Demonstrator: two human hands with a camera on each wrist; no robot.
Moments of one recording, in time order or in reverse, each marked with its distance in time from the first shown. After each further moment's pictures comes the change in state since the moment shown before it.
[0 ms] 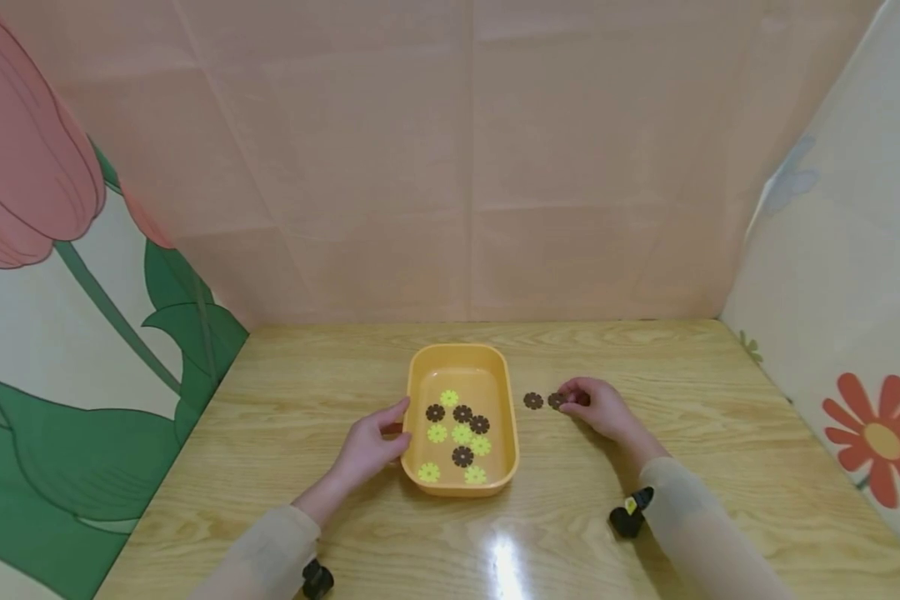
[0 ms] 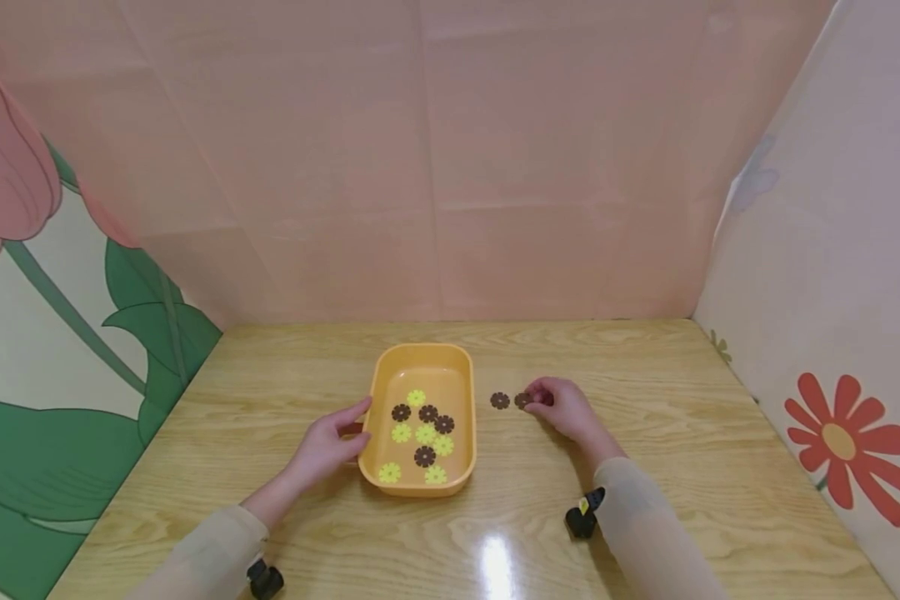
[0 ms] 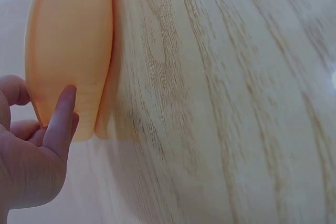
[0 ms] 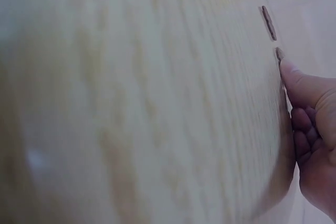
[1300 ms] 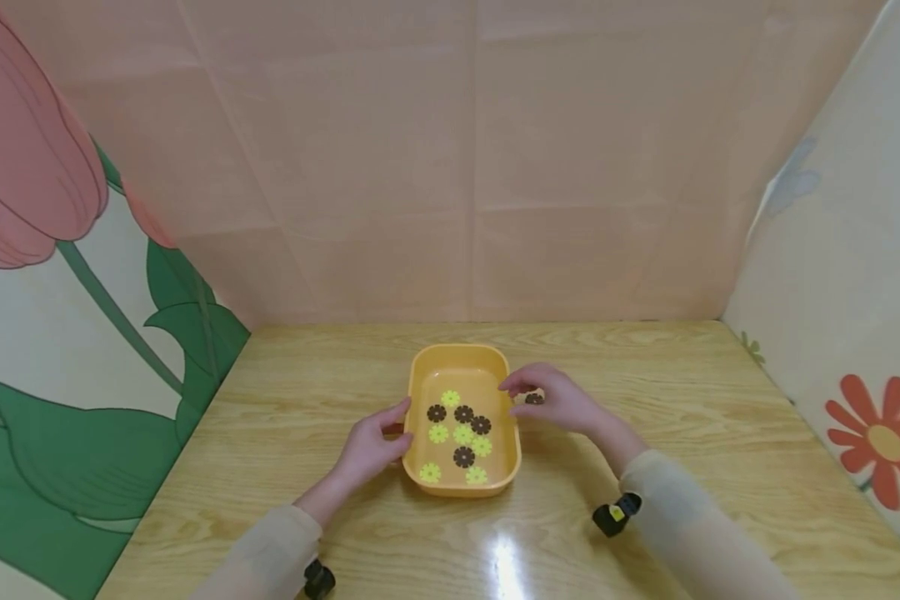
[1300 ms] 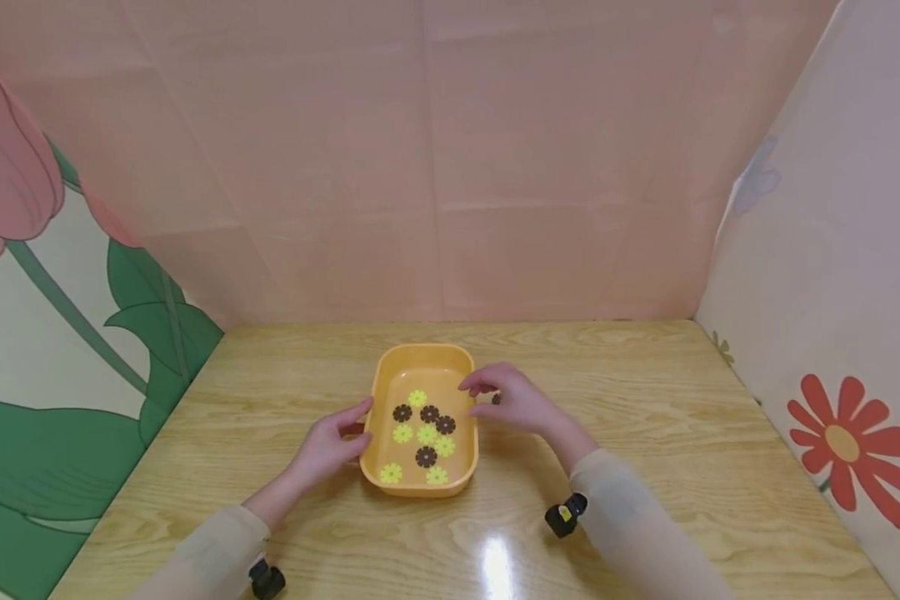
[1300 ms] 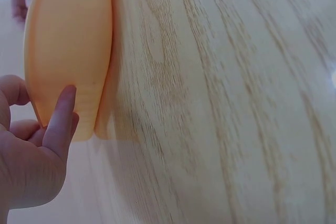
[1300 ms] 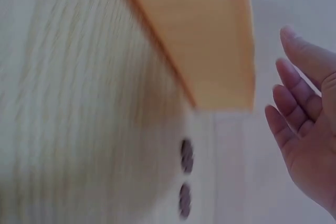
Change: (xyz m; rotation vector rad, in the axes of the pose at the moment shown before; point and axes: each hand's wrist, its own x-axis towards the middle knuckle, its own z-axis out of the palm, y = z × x) left_hand 0.001 0.001 0.000 0.020 -0.010 0.004; right_hand 0.019 -0.116 0.002 0.039 -0.192 -0.324
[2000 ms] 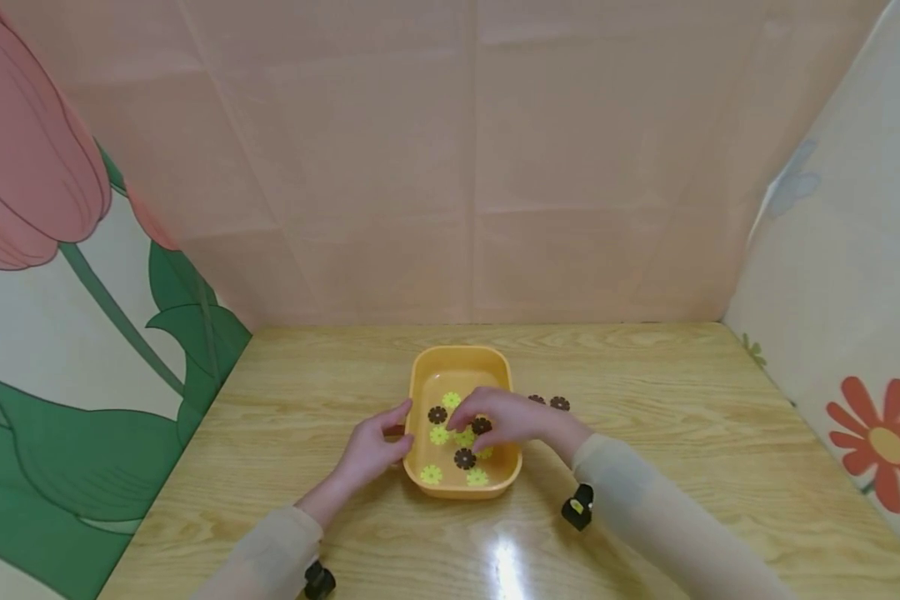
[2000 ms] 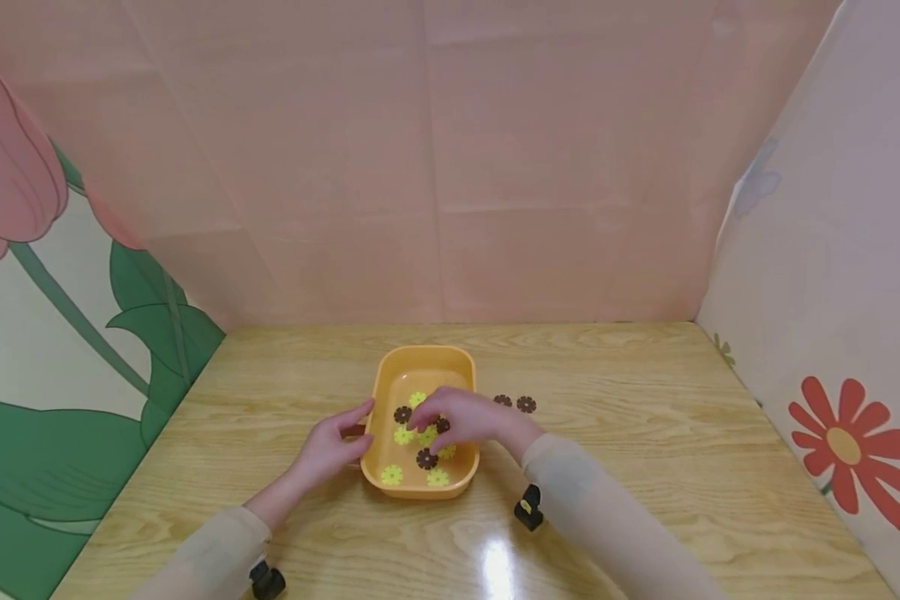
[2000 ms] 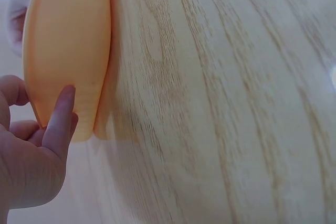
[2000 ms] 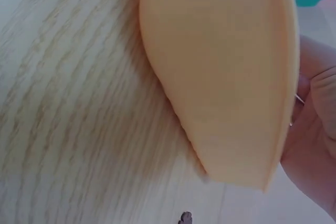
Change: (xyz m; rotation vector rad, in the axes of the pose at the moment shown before) left_hand 0.002 -0.004 0.000 -0.022 -0.012 0.027; right_hand 0.041 -0.027 0.041 -0.082 -0.420 -0.162
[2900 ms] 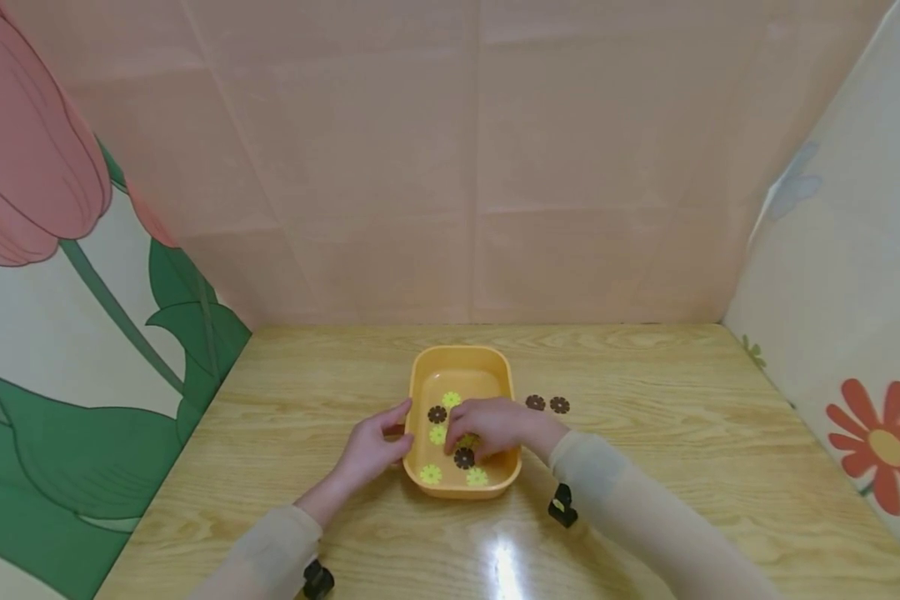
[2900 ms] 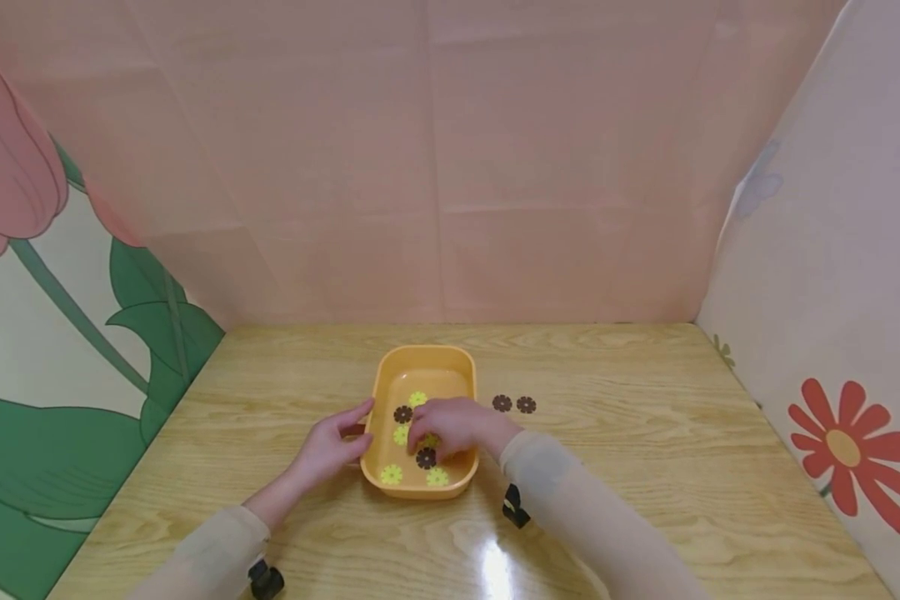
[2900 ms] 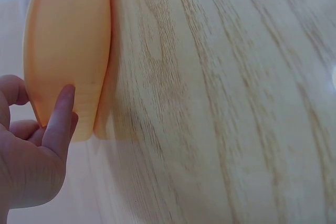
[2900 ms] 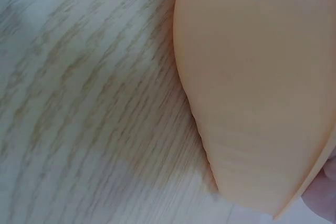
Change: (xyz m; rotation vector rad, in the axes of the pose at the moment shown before) left_hand -0.001 0.000 0.002 -0.029 0.016 0.009; right_hand 0.020 0.000 0.017 -0.256 -0.207 0.097
